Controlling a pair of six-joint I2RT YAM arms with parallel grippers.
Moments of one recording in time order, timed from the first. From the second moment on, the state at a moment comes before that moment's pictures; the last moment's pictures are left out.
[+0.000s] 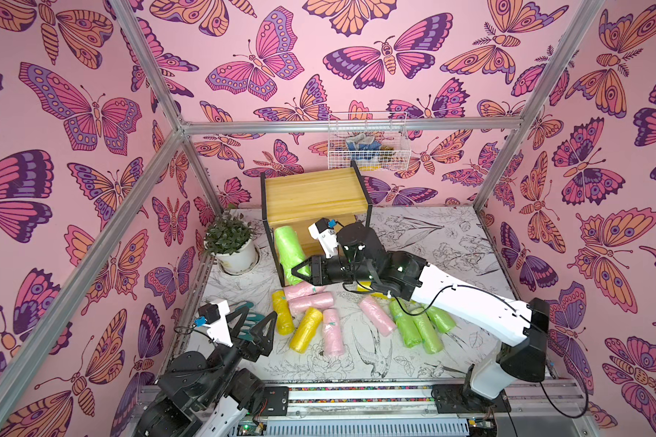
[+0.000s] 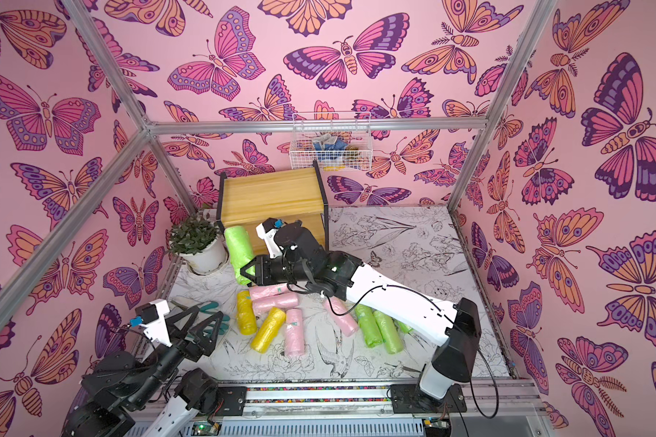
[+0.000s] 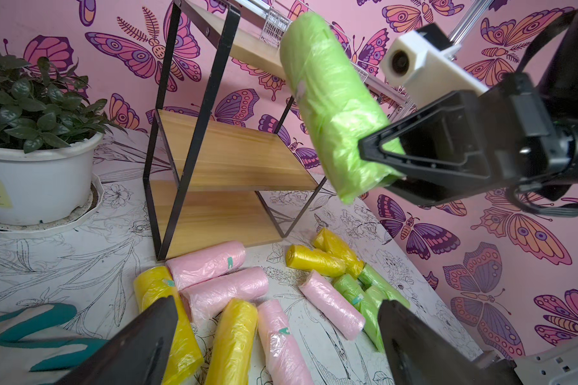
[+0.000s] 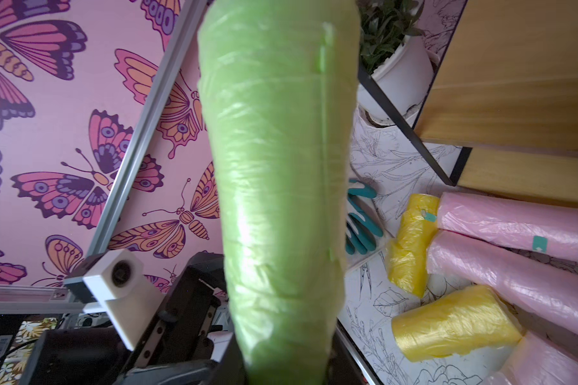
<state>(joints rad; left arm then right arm) -0.57 0.01 0.72 -0.82 -0.13 -0.48 1.06 1.65 1.70 -0.43 -0.27 0.82</state>
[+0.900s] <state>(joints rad) -0.57 0.07 0.71 -0.82 -0.12 -0.48 0.82 2.17 2.46 -0.54 -0.44 0.91</state>
